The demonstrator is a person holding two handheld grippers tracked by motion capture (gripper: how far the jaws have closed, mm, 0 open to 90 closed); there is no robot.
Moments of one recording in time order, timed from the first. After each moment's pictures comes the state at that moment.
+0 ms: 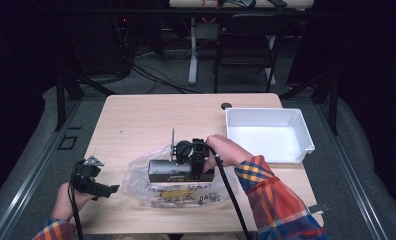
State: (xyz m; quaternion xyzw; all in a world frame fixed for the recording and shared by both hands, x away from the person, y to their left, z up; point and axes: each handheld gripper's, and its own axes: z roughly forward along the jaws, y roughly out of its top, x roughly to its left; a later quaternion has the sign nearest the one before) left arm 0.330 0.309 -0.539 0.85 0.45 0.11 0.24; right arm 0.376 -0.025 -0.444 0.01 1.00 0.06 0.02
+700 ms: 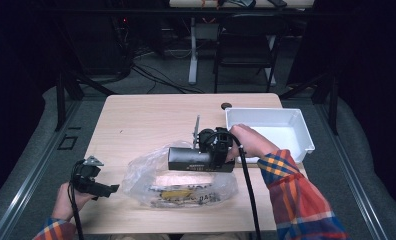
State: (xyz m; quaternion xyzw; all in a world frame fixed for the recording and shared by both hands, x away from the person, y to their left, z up) left arm 0.330 0.310 -0.539 0.85 0.46 0.11 0.25; right arm 0.389 -0.084 -0.415 0.03 1.00 0.07 0.04
